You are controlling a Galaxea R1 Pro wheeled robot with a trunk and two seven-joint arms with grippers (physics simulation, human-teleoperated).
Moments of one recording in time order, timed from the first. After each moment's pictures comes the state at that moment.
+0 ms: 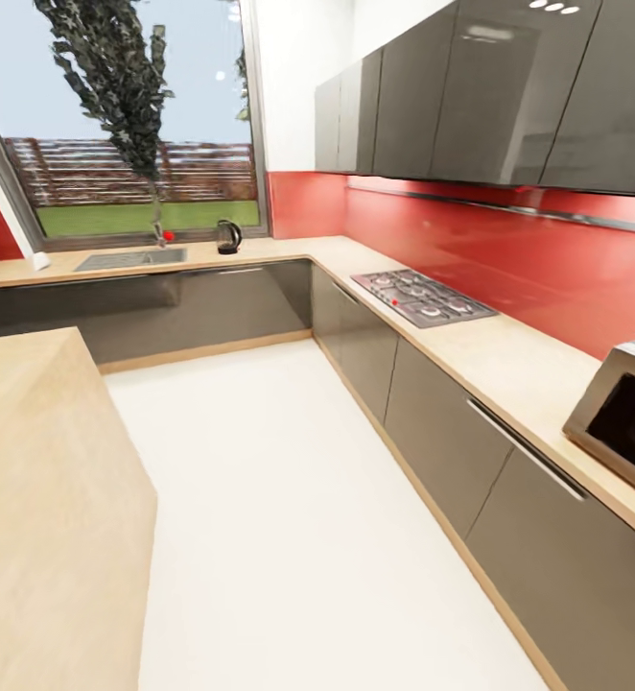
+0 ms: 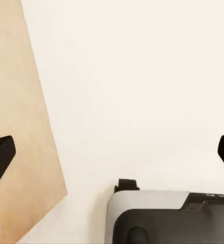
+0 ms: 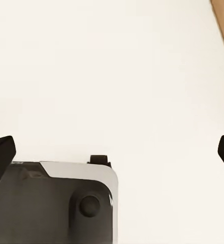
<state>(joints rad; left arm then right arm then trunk) -0.14 0.08 0.00 -0.27 0.08 -0.34 -0.02 -0.01 -0.06 0.00 -0.54 0.01 -0.12 0.00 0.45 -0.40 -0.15</state>
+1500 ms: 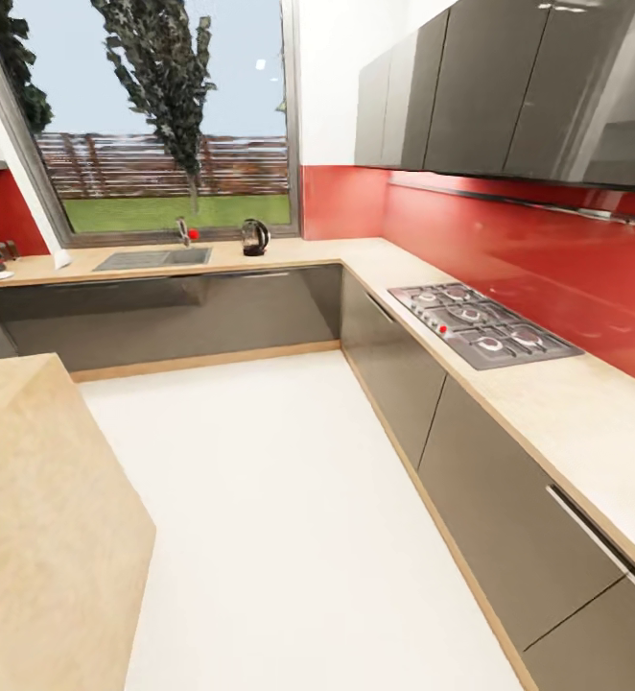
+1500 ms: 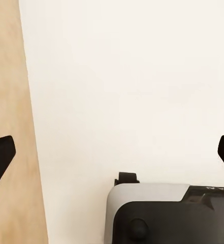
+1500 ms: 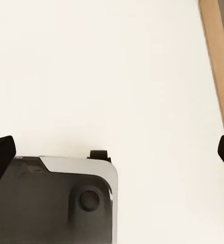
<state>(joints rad) -0.14 0.08 0.00 -0.26 0.08 -0.34 -0.02 -0.01 -0.06 0.00 -0.54 0.01 -0.12 0.01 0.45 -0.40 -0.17</state>
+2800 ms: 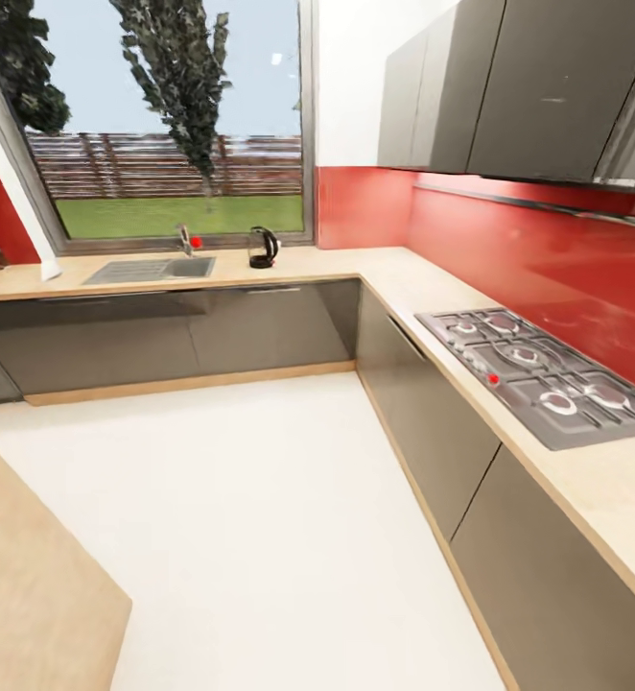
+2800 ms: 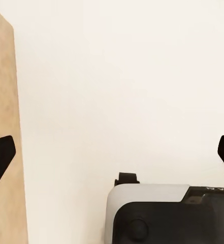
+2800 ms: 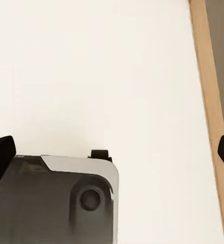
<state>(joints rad) -0.14 0.08 0.00 -0.26 0.08 -0.34 -0.02 -0.01 -0.06 0.00 -0.54 0.01 -0.12 0.01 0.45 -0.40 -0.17</state>
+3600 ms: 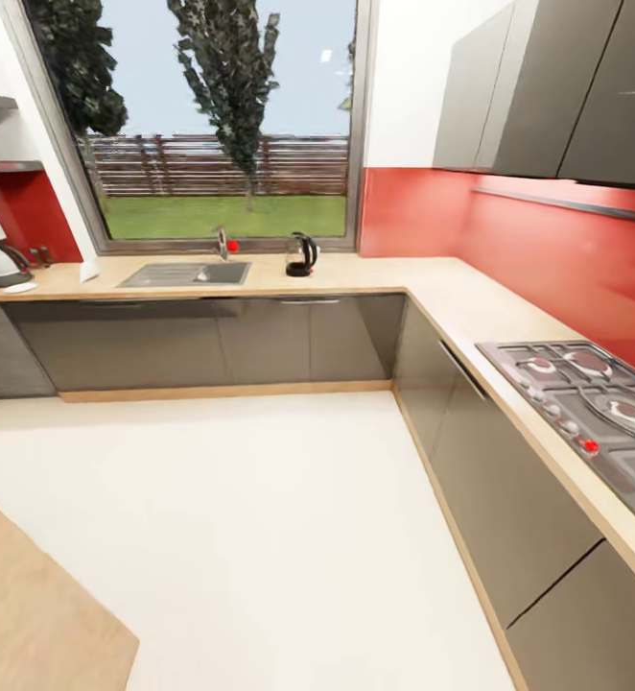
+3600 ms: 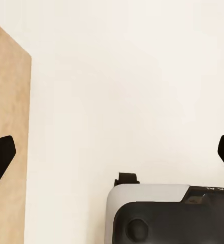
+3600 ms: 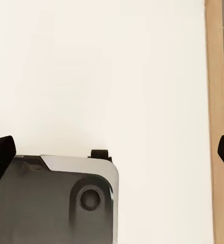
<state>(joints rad) -0.14 0.08 0.00 -0.26 0.08 -0.34 -0.02 -0.01 -0.06 0.00 -0.54 0.01 -0.12 0.01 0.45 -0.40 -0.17</state>
